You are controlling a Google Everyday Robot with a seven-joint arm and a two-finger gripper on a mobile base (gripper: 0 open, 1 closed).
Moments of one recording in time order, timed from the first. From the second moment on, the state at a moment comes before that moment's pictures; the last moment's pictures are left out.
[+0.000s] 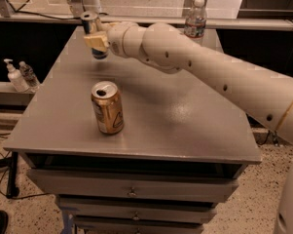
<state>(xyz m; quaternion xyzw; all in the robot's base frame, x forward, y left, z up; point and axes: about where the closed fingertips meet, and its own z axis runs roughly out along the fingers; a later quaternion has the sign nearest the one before) 0.743 0.141 0.933 -0.36 0.66 0.23 0.62</state>
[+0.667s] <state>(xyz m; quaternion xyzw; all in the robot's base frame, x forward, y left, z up) 0.687 0.025 0.926 -0.28 0.71 0.16 0.63</state>
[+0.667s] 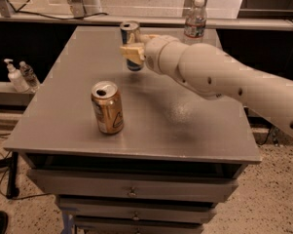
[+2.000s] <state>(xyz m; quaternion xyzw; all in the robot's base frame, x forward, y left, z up) 0.643 -0.117 0.909 -0.14 0.73 0.06 0.66</state>
